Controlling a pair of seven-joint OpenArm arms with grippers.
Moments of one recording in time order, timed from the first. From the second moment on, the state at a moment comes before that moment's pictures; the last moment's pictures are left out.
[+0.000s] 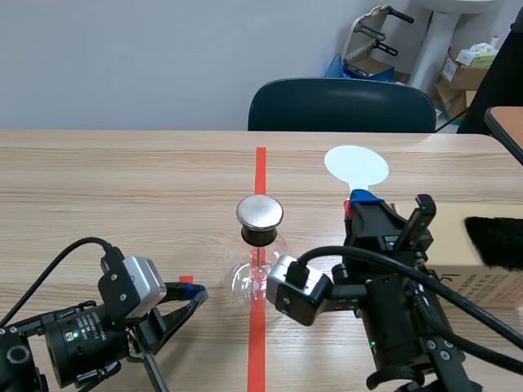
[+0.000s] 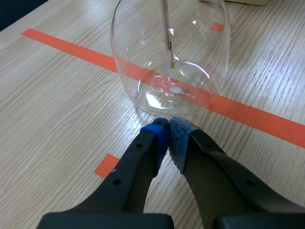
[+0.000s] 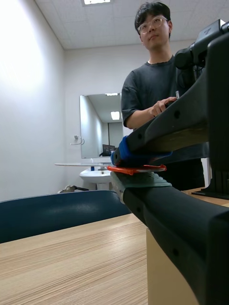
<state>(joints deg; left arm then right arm) 4.2 -29.6 36.0 64.6 4.0 -14.8 -34.9 -26.7 8.1 -17.4 90.2 -91.3 -32.9 -9.2</state>
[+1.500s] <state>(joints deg) 4.2 -29.6 36.0 64.6 4.0 -14.8 -33.2 -26.8 8.1 -17.4 90.2 -91.3 -31.2 -1.1</state>
